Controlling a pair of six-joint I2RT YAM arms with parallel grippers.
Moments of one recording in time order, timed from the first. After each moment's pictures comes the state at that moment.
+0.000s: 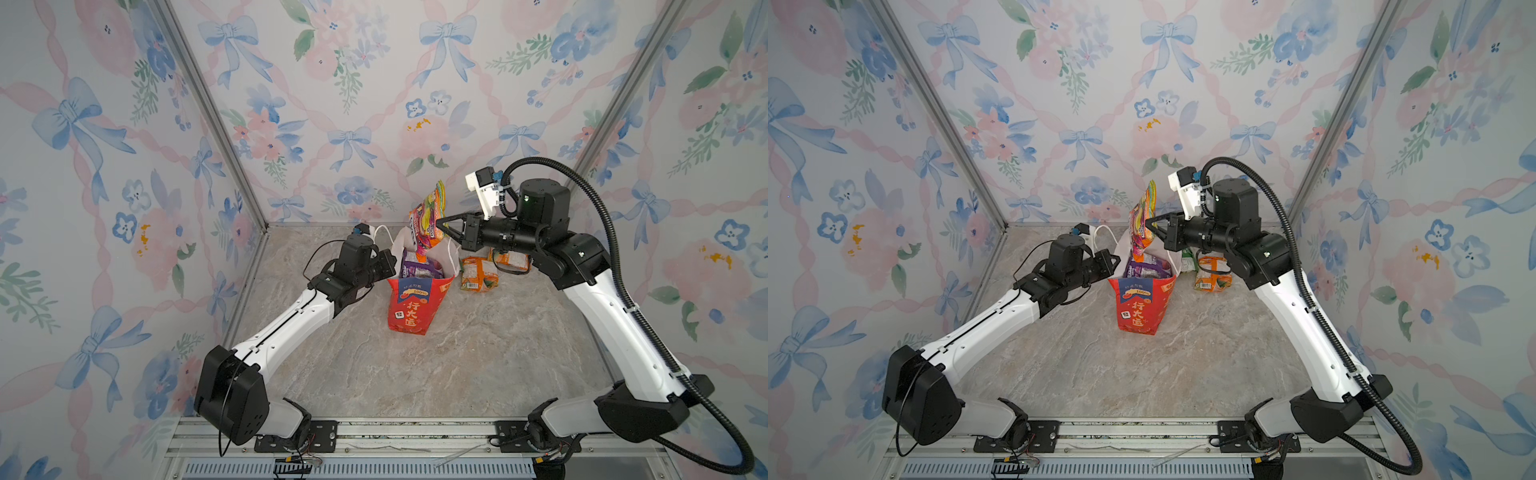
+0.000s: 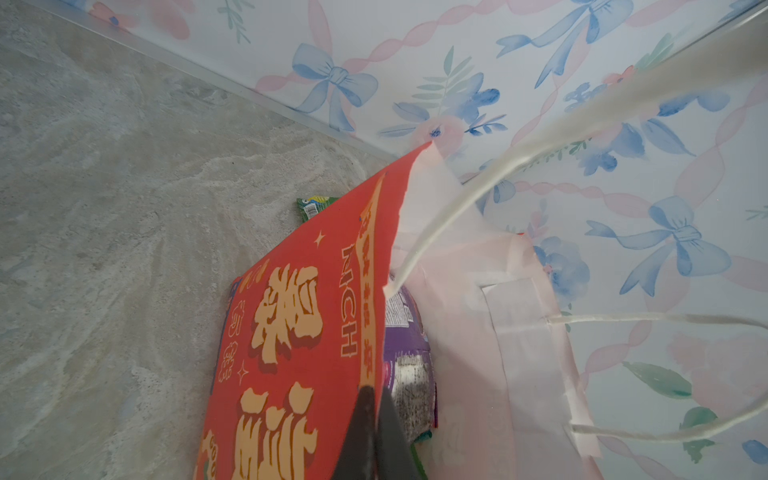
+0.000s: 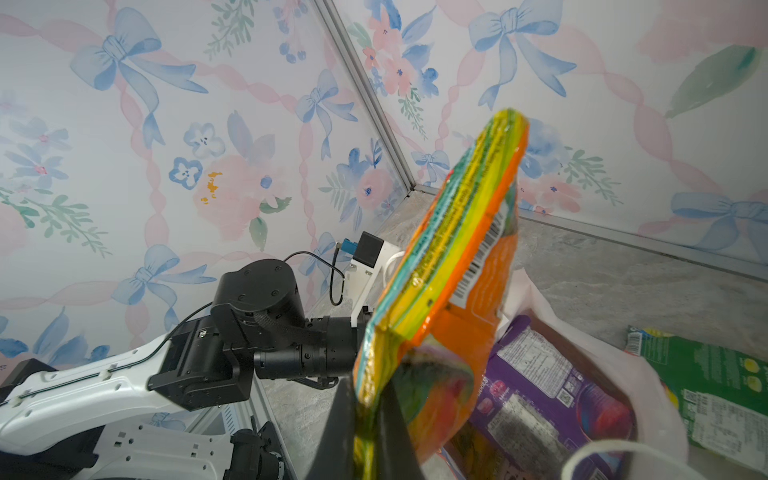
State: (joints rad) left arm -0.54 1.41 1.15 -0.20 0.11 -0.76; right arm 0.54 1.44 1.83 -0.72 -0.45 0.35
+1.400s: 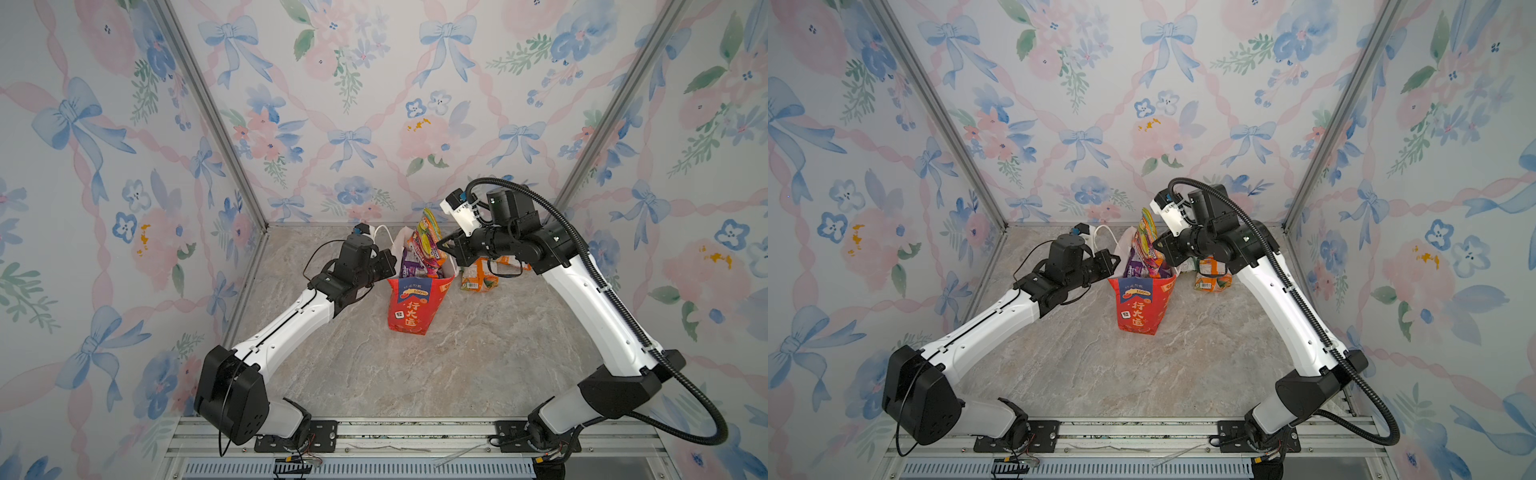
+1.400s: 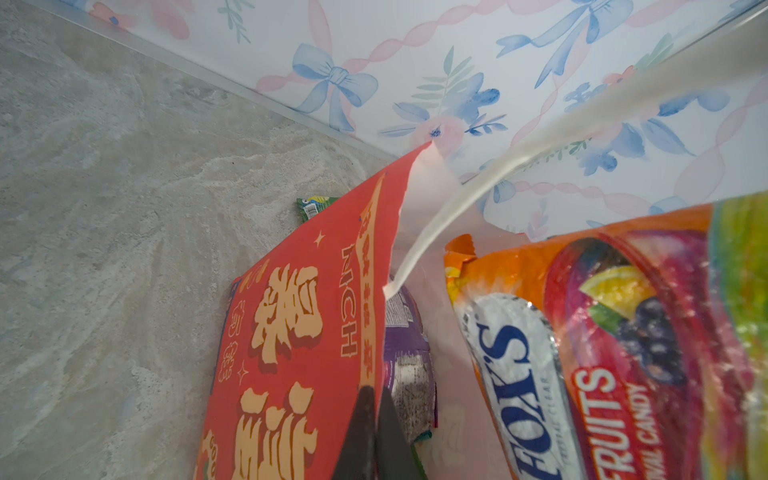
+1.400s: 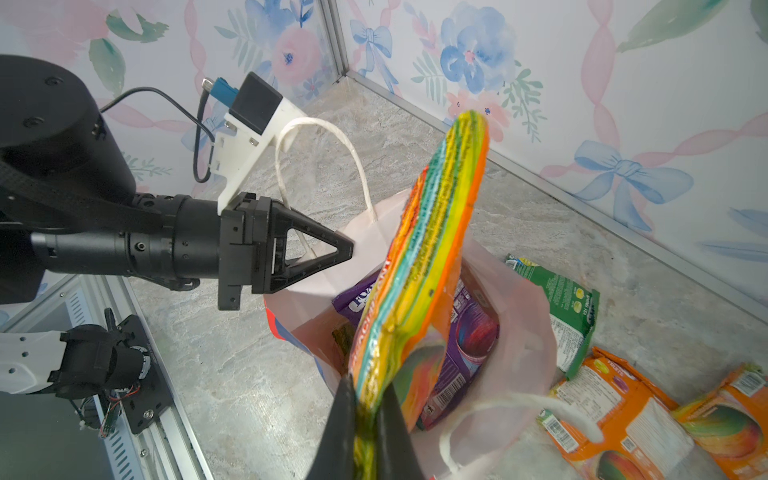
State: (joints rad) left arm -0.54 1.41 1.15 -0.20 0.11 -0.76; right arm 0.55 1.57 1.94 -1.04 -0.31 -0.07
